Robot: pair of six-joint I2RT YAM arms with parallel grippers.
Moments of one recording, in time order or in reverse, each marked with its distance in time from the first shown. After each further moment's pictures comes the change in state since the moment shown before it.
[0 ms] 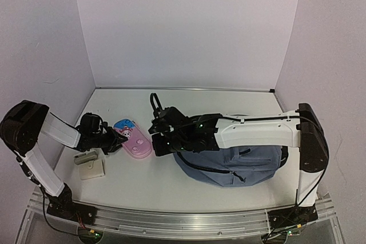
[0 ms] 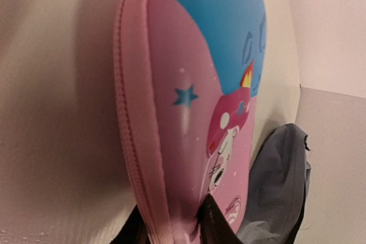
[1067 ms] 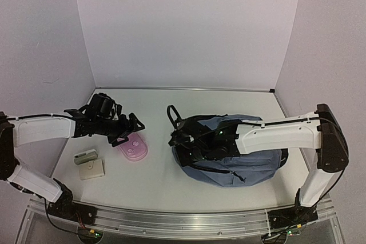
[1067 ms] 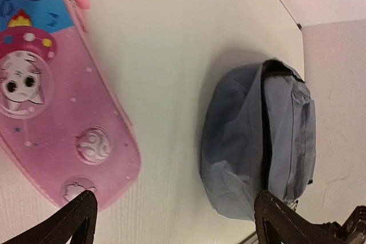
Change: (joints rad) left arm -0.294 -0.290 0.275 -0.587 -0.191 0.132; right arm 0.000 -0.179 -0.255 -0.099 0.080 -0.015
